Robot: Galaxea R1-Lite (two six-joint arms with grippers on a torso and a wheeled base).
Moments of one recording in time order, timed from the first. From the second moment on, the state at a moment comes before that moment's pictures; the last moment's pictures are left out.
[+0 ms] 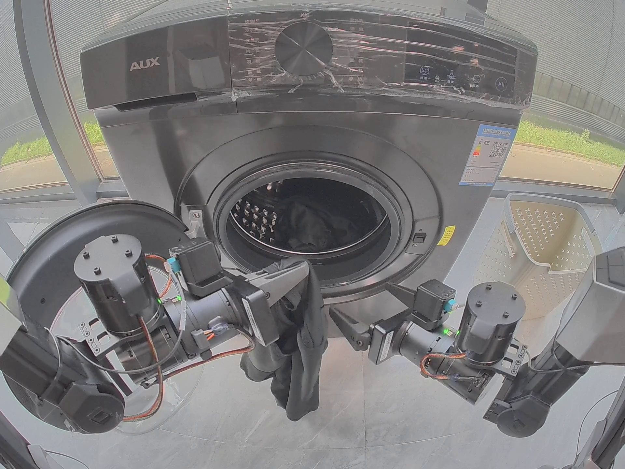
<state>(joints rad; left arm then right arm) -0.65 1.73 -0.50 -1.24 -0.20 -0.31 0.78 2.01 -0.50 -1.44 -0.18 0.17</state>
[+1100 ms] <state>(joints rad) -0.65 1.77 -0.53 -1.24 -0.17 -0.31 0.84 2.04 -0.59 -1.51 -0.03 0.14</state>
